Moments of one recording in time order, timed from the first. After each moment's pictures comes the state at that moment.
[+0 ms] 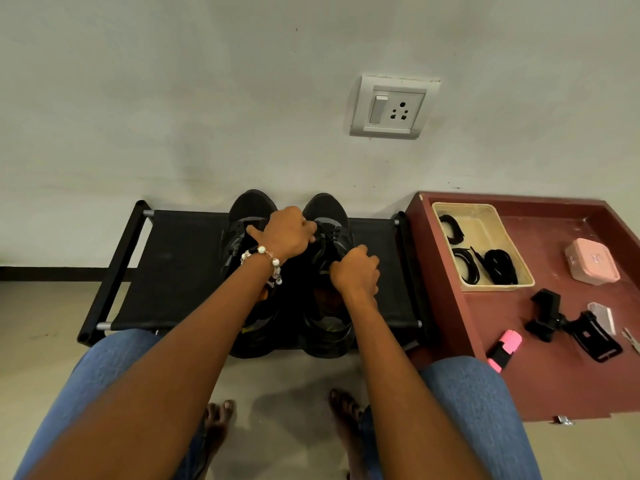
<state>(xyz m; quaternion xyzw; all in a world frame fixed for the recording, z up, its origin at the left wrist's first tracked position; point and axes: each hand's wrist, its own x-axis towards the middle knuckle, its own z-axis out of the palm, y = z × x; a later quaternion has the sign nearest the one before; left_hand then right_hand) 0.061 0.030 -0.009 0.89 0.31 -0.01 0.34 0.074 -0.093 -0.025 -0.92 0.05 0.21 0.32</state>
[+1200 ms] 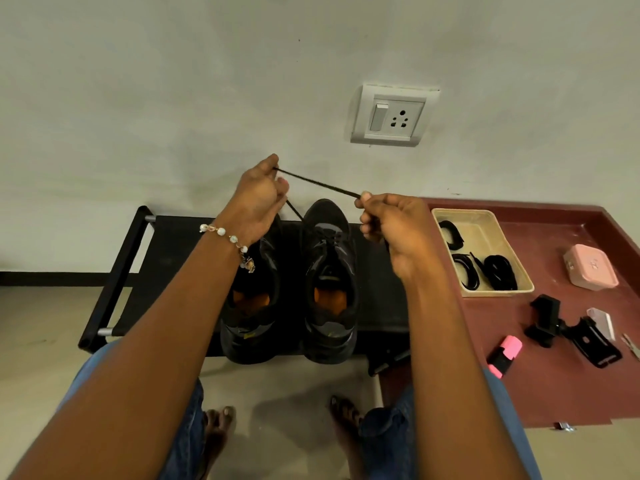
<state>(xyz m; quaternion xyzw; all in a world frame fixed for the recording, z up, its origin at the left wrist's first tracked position) 0.061 0.072 0.040 0.56 0.28 0.13 0.77 0.103 -0.125 0.059 -0.72 -0.05 0.17 0.67</state>
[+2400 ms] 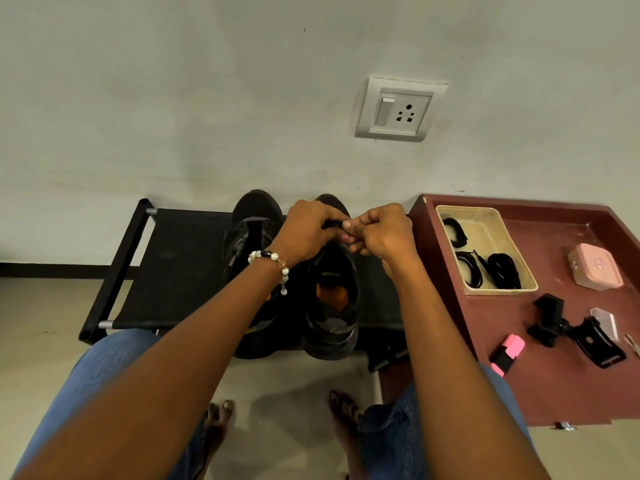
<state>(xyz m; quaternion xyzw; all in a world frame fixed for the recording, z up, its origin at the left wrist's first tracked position) 0.056 0.021 0.006 0.92 0.04 0.10 0.38 0.113 -0.112 0.027 -0.83 -0.07 0.19 0.51</state>
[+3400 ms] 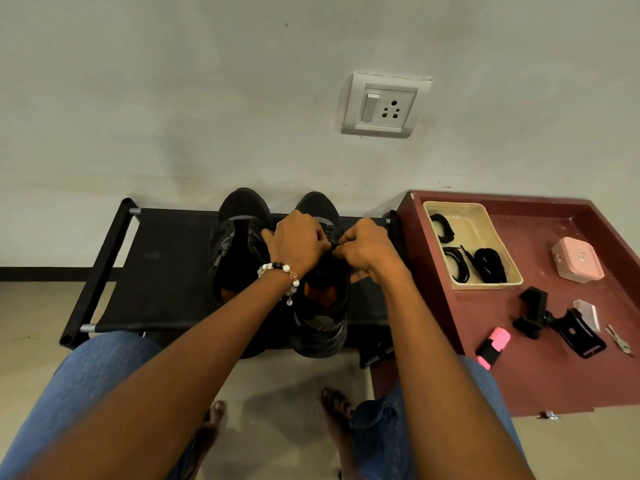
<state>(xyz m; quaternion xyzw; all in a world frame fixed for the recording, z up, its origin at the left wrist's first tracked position) 0.062 -0.008 -0.016 0.92 0.27 0.07 0.27 0.116 -0.117 0.008 -0.91 -0.11 0.26 0.31</state>
